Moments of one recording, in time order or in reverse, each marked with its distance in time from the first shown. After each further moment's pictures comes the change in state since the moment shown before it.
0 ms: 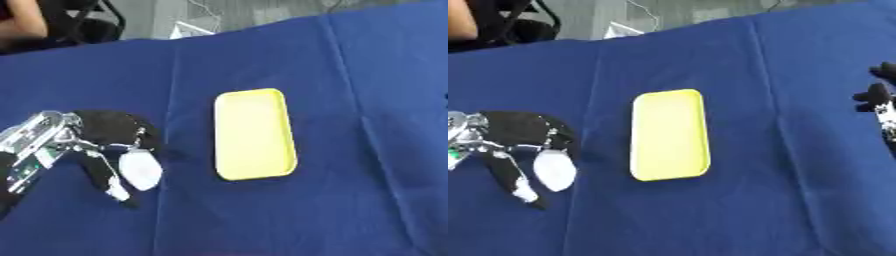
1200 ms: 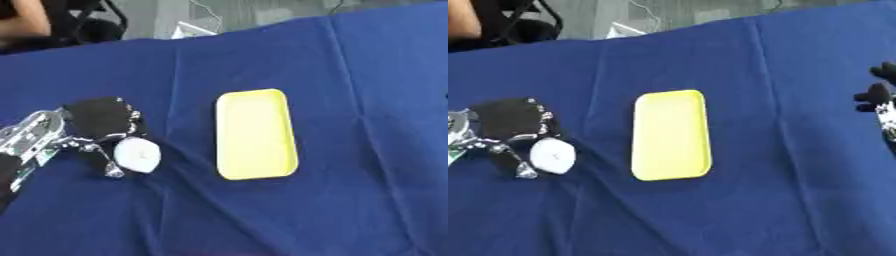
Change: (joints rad) left arm 0.008 -0.020 0.040 0.072 -0.251 0.076 0.406; right arm 0.000 0.000 0.000 0.000 0.000 0.000 0.000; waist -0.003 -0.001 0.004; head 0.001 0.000
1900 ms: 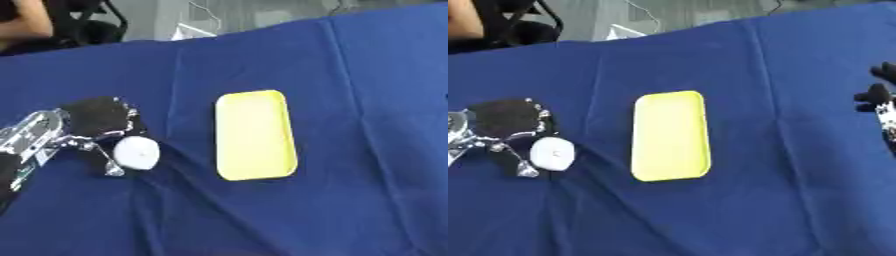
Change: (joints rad) left arm -0.035 -0.005 0.021 0.114 0.285 0.030 -0.259; right arm 0.001 0.000 -0.002 0.000 0.000 0.000 0.000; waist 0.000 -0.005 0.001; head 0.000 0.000
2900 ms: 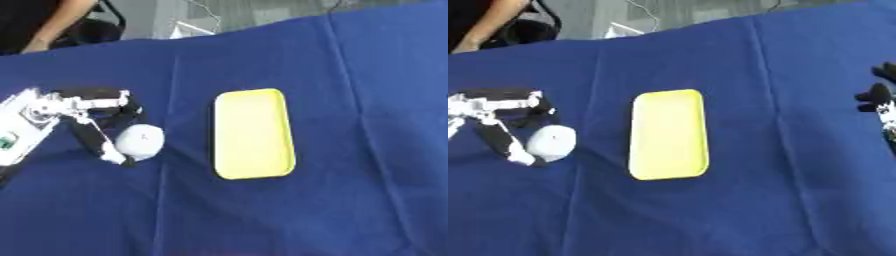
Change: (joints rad) left arm -0.063 0.030 -0.013 -0.096 0.594 0.294 -0.298; right arm 0.001 0.000 -0.003 0.000 0.000 0.000 0.000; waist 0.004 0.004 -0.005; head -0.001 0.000
